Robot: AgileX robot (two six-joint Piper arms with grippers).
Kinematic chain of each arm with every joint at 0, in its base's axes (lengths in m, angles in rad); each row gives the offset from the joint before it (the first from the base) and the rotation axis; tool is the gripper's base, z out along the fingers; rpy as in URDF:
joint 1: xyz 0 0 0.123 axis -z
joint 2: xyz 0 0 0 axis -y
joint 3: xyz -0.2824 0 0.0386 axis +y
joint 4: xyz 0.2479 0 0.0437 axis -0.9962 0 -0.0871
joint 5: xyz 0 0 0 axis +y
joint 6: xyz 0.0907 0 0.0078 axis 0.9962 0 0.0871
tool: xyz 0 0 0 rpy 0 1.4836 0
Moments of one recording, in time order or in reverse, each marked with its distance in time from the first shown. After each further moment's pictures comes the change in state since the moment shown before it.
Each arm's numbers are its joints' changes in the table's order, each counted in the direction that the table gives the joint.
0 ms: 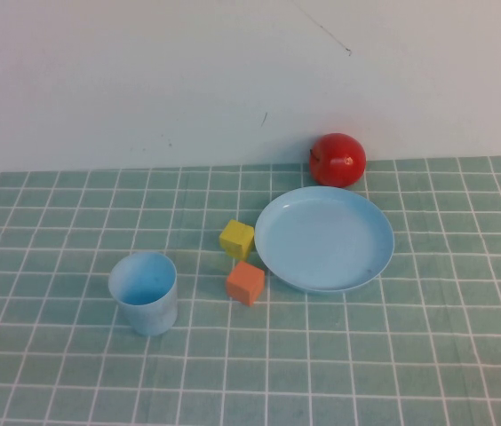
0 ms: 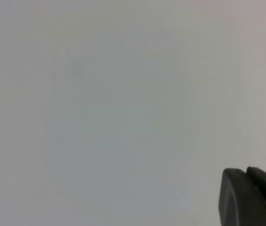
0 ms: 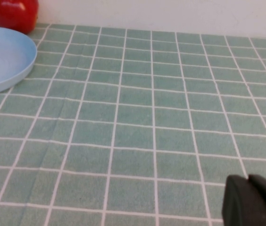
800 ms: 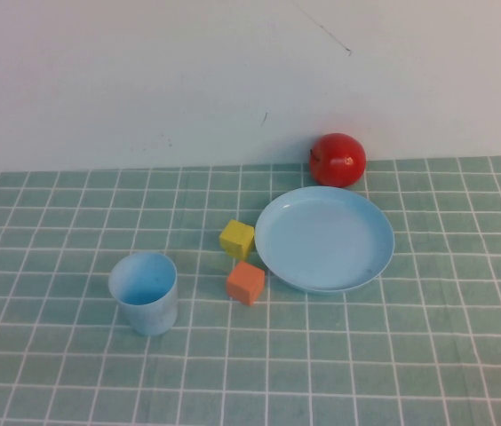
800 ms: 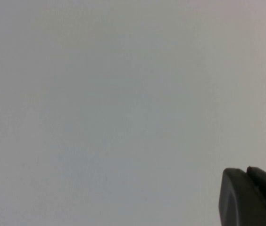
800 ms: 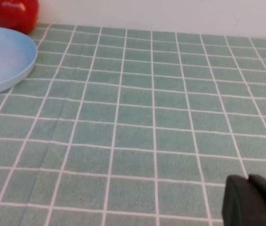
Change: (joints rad) right arm 0.000 0.000 0.000 0.000 -0.002 0.000; left arm 0.000 0.000 0.000 -0.012 -0.035 0.000
